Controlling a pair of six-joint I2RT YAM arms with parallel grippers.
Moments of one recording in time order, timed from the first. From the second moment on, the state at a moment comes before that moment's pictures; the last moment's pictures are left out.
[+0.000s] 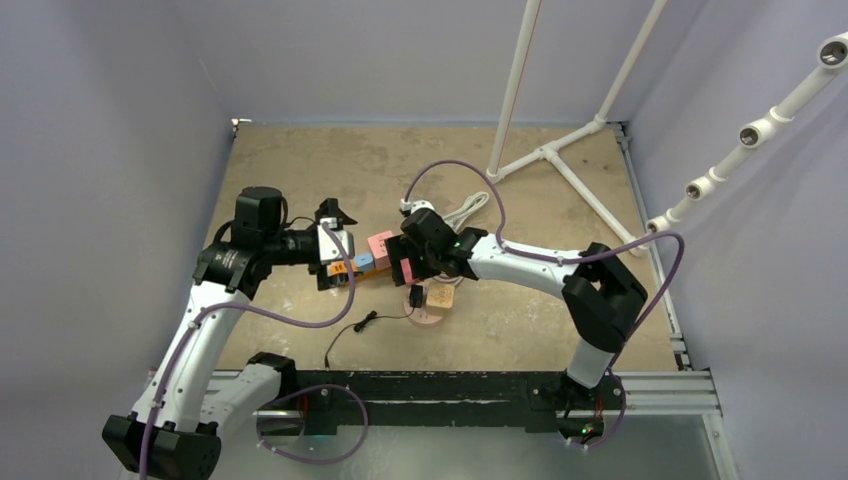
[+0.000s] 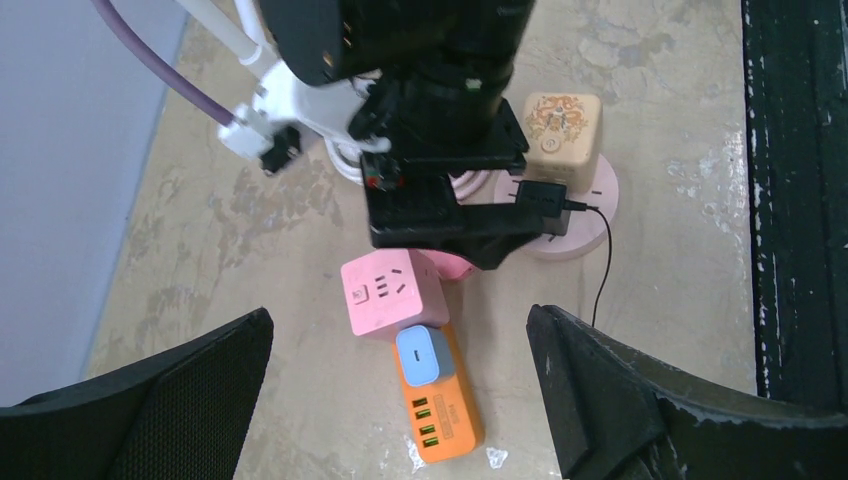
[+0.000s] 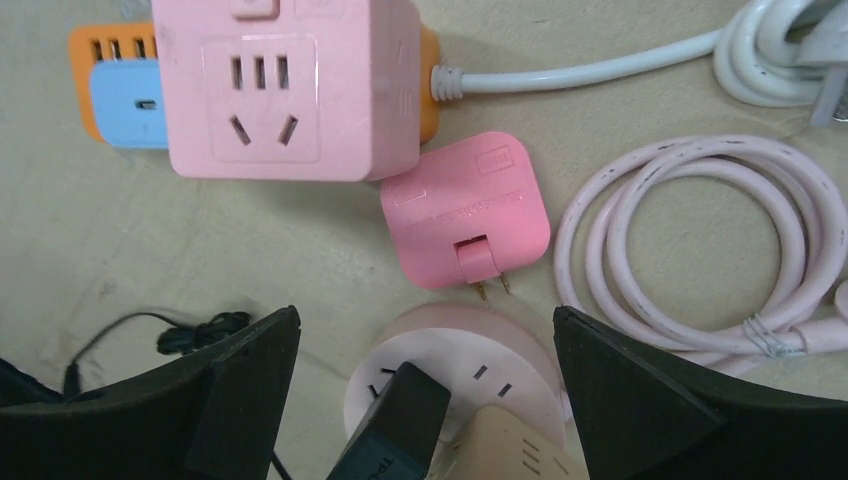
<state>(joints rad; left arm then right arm) -0.23 0.92 1.00 -0.77 0.89 0.99 0.91 1.72 1.19 -0.36 0.14 0.56</state>
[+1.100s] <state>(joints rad) -0.22 0.99 1.25 -0.72 0.89 0.72 0.92 1.85 1.05 0.02 0.15 0.23</state>
